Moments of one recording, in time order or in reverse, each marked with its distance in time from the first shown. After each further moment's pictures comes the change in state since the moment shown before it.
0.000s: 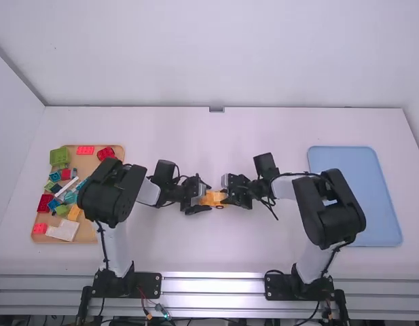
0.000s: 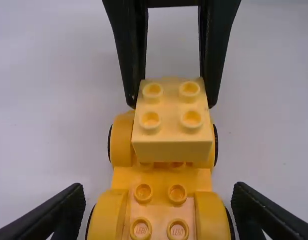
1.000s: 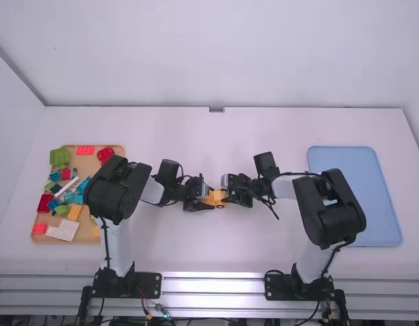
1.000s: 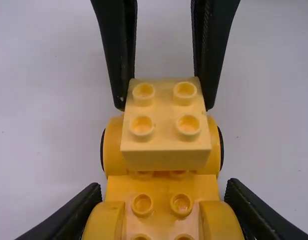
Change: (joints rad) left arm -0.024 0.045 0.035 0.013 -0.003 -0.004; right arm -0.002 0.000 0.006 0.009 0.026 -0.049
